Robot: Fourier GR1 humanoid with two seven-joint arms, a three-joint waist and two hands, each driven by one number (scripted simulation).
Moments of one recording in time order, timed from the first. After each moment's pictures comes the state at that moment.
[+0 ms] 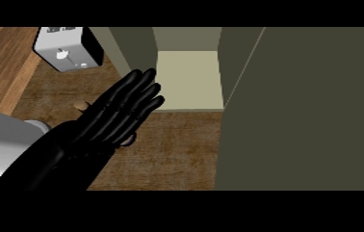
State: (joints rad) left arm -0.32 0.02 -0.26 -2.25 0.37 -0.02 0.72; right arm 0.28 -0.15 0.24 -2.45 -0.16 0.16 0.24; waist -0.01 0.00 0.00
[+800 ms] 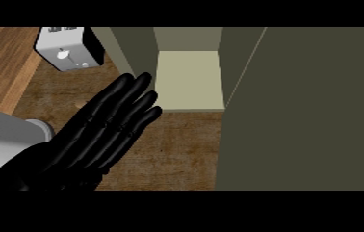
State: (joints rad) left arm -0.44 0.01 -0.30 -2.38 0.28 0.18 0.96; right arm 0.25 -0.15 0.30 -2.51 -0.11 0.09 0.35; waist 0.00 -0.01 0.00
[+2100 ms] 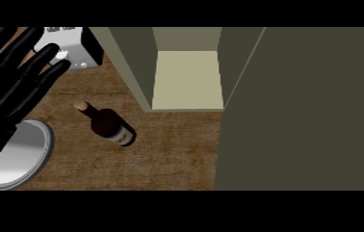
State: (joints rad) left arm -0.43 0.20 0.08 -2.33 0.41 0.05 0.95; right arm 0.17 -0.16 0.35 -2.52 -0.09 0.02 0.45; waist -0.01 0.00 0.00
